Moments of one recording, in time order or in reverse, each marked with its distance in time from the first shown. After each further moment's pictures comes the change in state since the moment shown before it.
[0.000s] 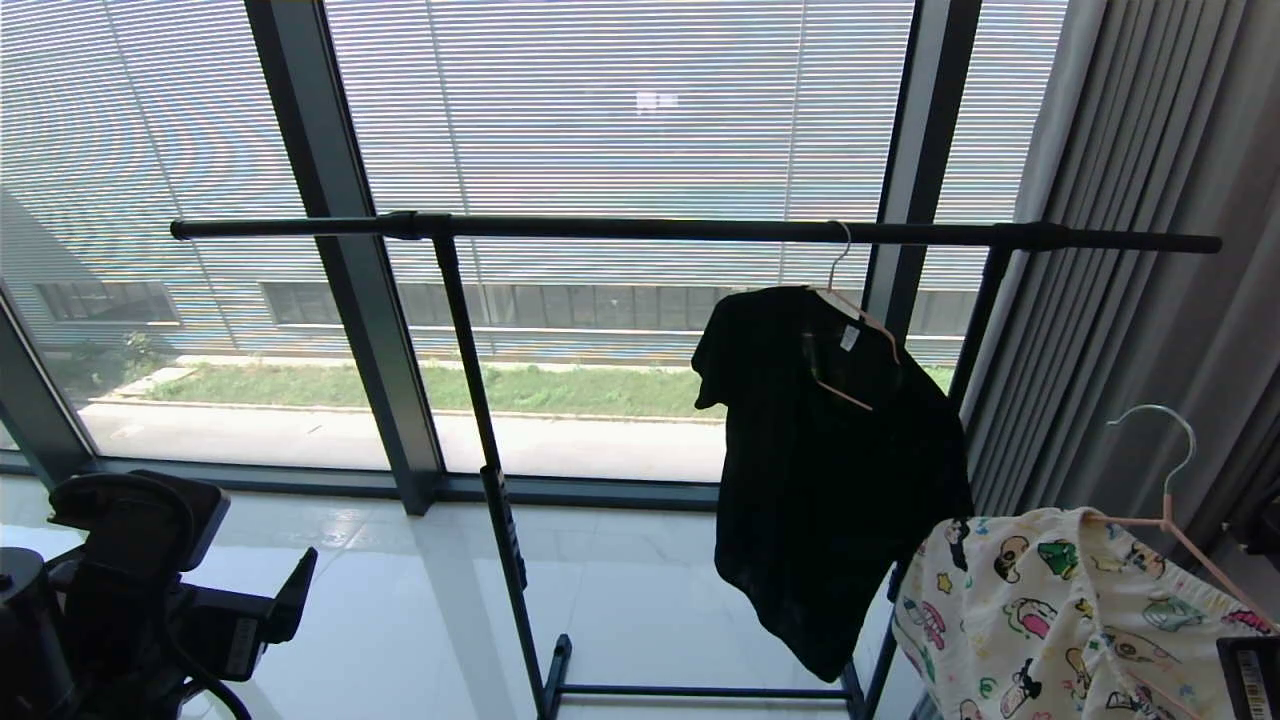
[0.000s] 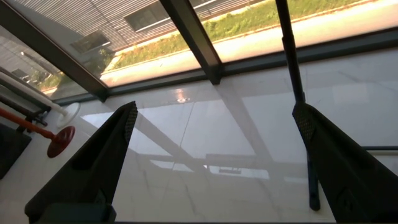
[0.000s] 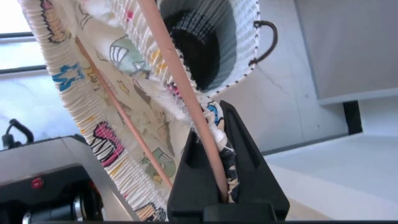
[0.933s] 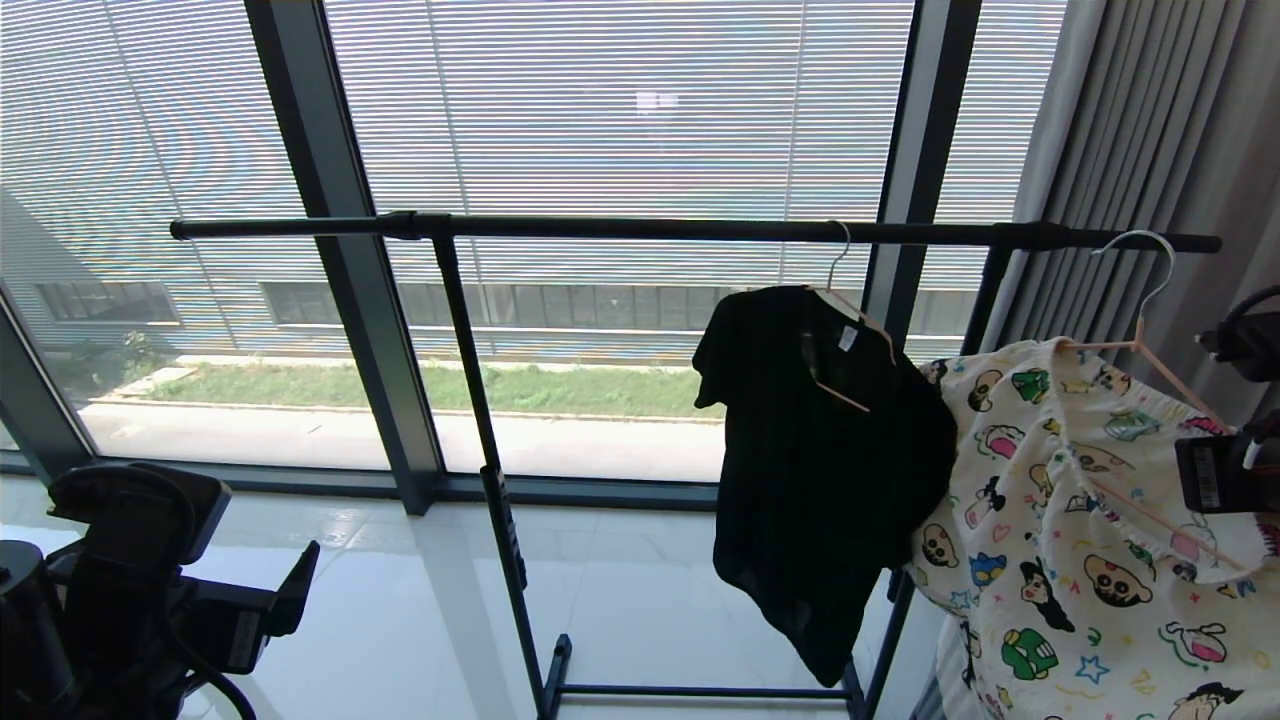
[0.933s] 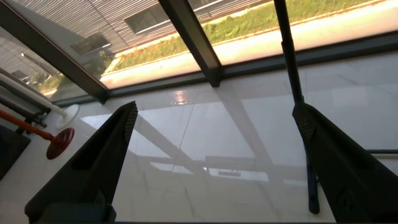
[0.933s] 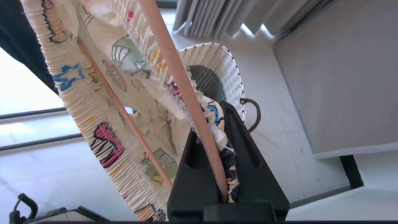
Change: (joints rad) left arm -0.003 0.001 -0.013 0.000 0.000 0.002; right arm -0.094 0.181 -0.365 -0.140 0.124 -0.186
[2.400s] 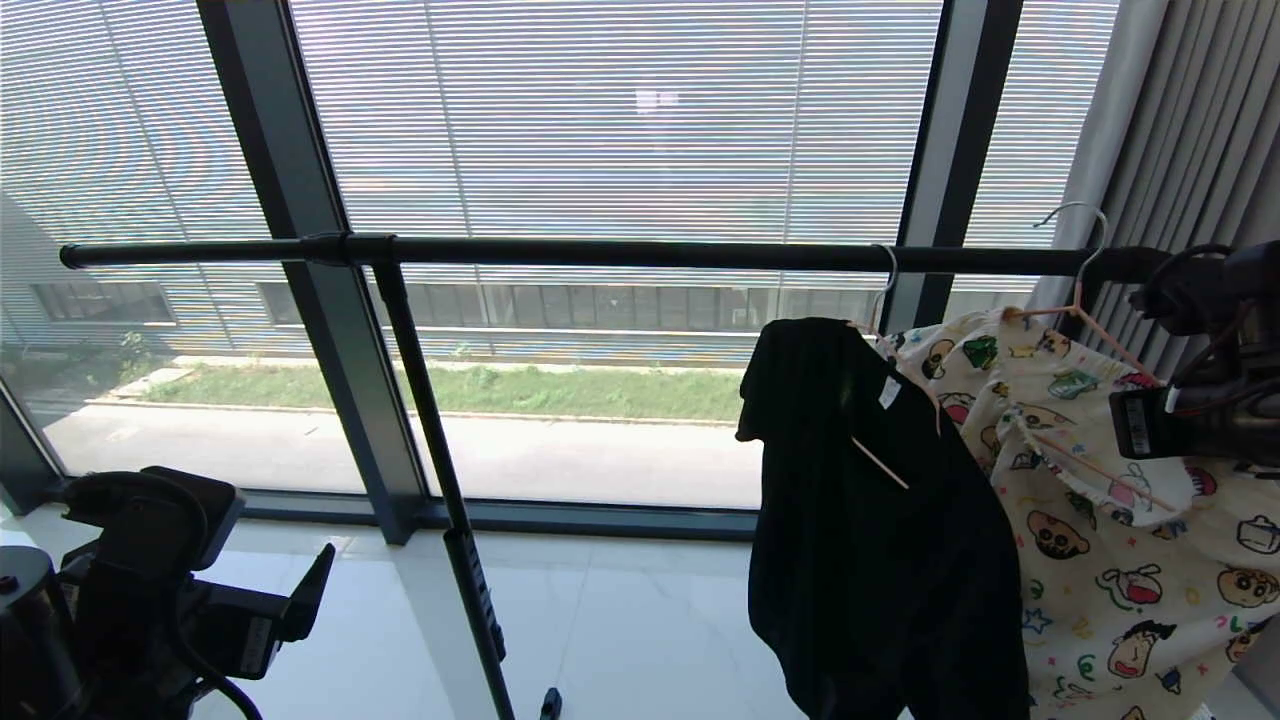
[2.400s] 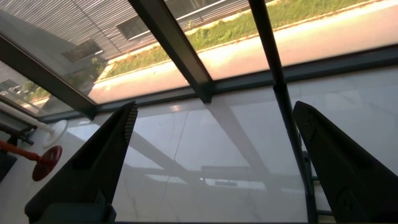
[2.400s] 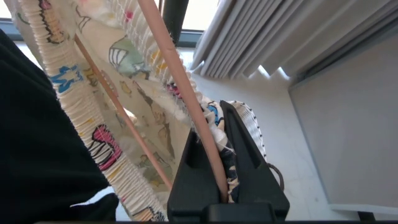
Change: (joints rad) left arm -0.042 0.000 0.002 0.000 0.000 0.000; right arm 0.058 0.145 -0.163 0.000 -0.008 -0.007
